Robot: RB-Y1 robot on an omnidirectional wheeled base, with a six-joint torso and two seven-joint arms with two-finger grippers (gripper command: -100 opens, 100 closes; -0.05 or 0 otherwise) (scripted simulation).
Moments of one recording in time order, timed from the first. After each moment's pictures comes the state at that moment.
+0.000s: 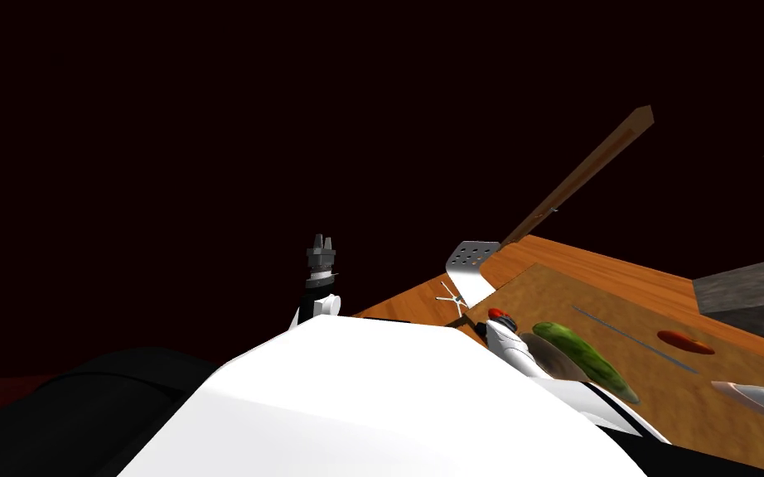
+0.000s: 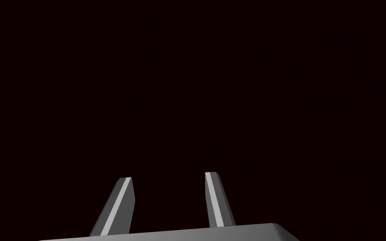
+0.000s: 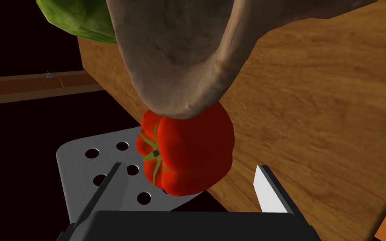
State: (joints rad) left arm 0.46 -0.04 -0.04 -2.25 0.05 -0.49 0.01; right arm -0.06 -0.55 0.05 -0.53 1.08 0.43 0.88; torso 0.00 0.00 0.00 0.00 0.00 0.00
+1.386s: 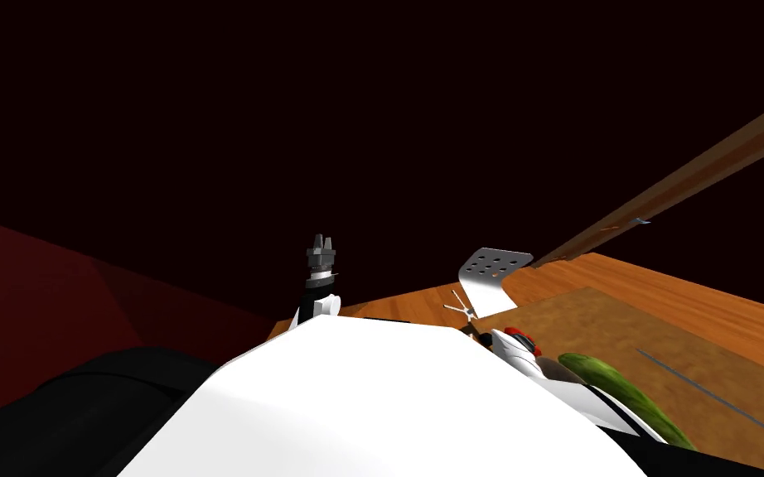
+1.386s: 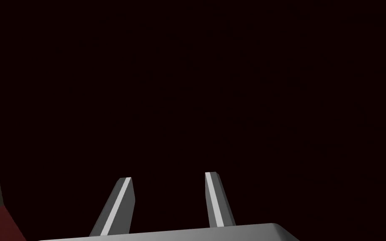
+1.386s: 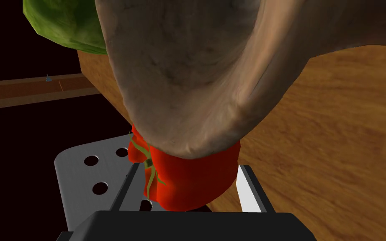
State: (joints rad) left arm 0.46 -0.04 -0.04 -2.25 0.05 -0.49 0.01; right arm -0.06 -0.54 0.00 -0.42 1.07 0.49 0.78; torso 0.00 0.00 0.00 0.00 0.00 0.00
